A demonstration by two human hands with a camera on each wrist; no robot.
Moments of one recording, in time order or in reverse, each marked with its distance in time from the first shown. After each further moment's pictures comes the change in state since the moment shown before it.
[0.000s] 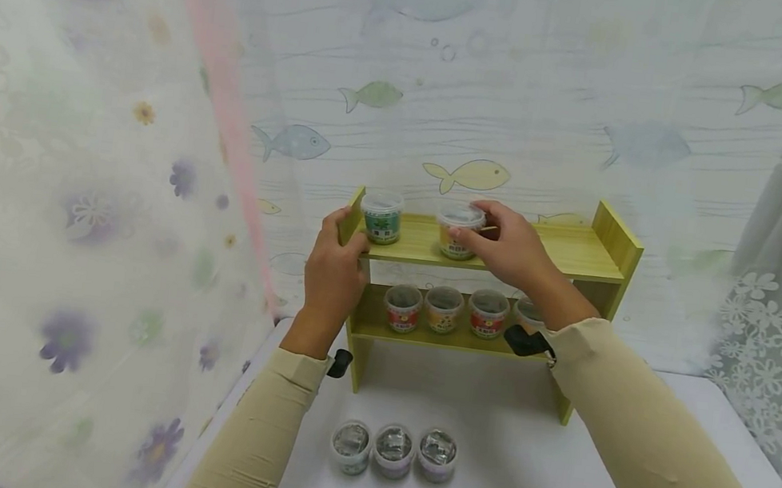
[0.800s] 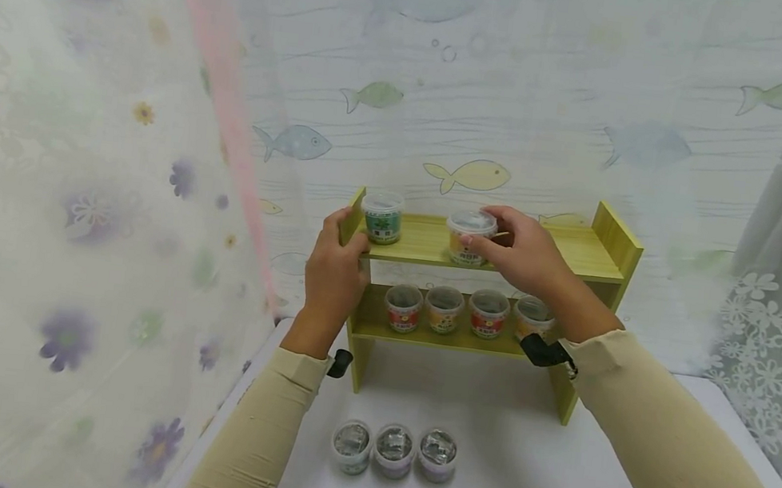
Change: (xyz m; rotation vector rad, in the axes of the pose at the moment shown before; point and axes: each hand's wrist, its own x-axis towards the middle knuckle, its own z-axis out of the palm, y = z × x) left_hand 0.000 0.001 -0.003 0.008 0.004 0.004; right_hand -0.018 -0.001 -0.012 0.012 0.003 -0.019
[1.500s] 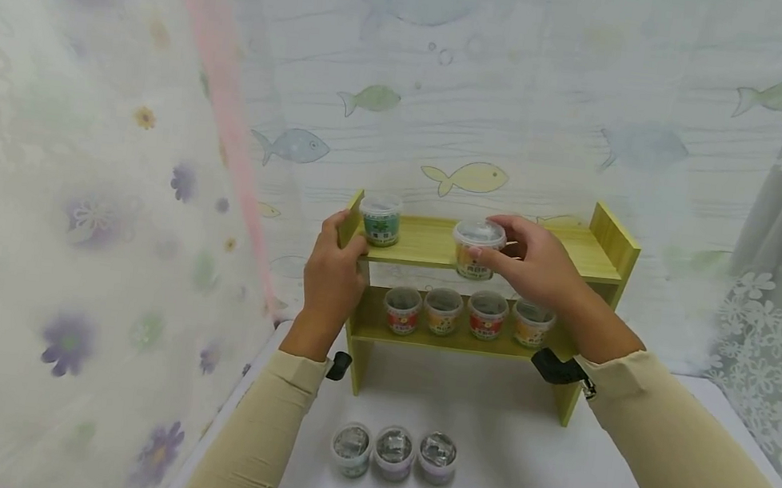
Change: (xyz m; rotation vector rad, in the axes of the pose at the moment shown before) left_hand 0.000 -0.001 0.001 0.001 0.029 0.014; right_hand -0.024 -0.001 -0.009 0.012 0.021 -0.057
